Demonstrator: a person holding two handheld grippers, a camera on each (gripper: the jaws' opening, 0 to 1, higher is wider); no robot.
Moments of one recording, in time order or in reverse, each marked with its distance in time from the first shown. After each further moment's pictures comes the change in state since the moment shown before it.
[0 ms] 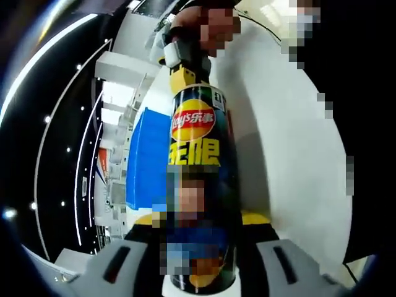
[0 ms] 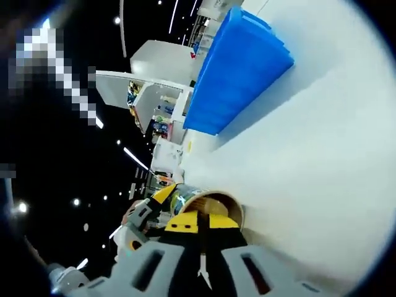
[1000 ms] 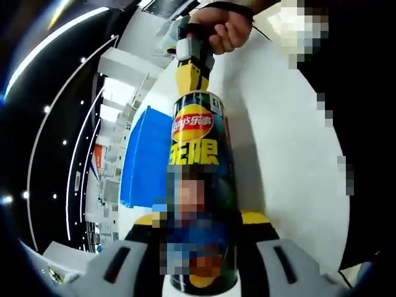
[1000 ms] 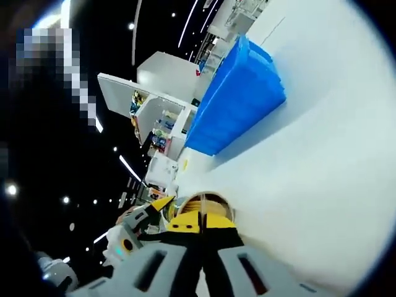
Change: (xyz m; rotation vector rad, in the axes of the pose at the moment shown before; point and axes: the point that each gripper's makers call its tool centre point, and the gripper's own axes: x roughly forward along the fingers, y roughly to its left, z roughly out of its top) left arm 0.001 0.001 0.000 -0.074 -0.037 -0.034; right arm -0.029 -0.007 0.025 -0.088 -0.185 -0.046
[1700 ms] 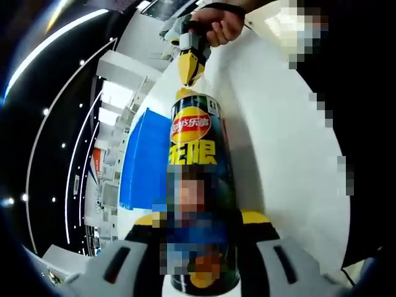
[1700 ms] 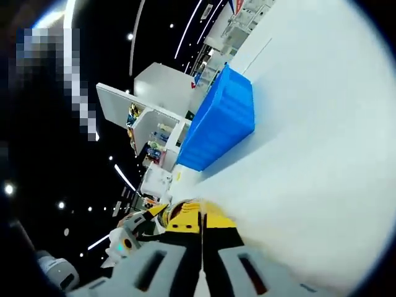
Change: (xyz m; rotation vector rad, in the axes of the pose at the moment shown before) left arm 0.000 0.000 0.000 0.017 -0.030 -0.010; right arm -0.045 -0.019 0.020 -0.012 -0.042 -0.030
